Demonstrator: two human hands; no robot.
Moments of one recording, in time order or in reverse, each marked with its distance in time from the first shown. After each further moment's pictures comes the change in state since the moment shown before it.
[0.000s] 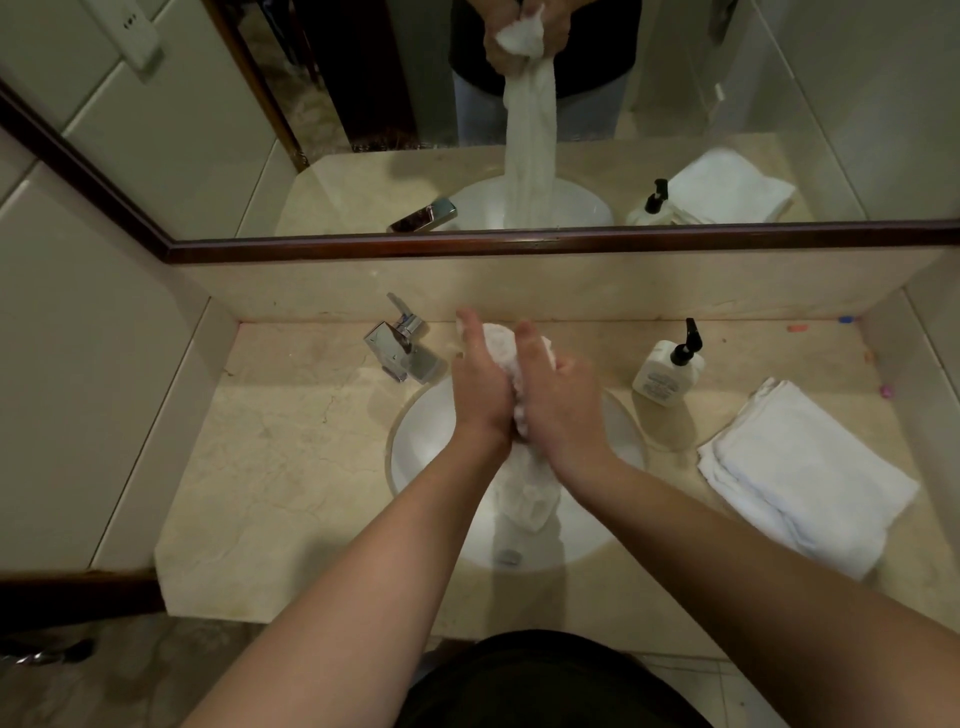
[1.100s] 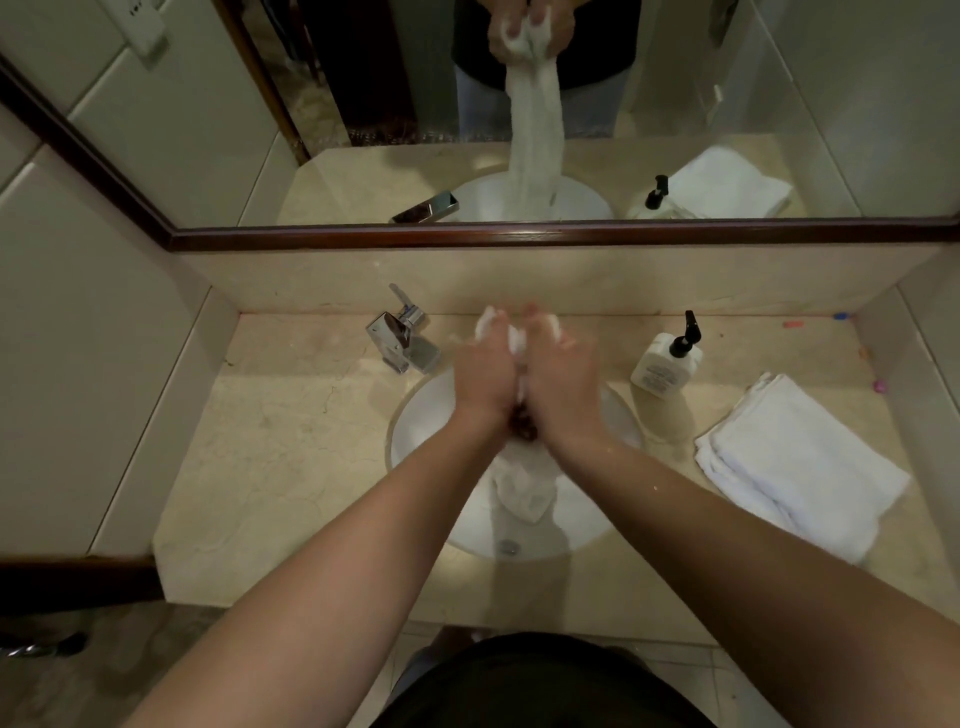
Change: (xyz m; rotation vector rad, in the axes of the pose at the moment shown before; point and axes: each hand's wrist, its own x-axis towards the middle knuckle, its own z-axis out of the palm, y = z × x) left_hand -0.011 0.009 -0.004 0.111 0.003 -0.009; right_hand 0.006 0.008 0.011 -0.059 0.082 0.029
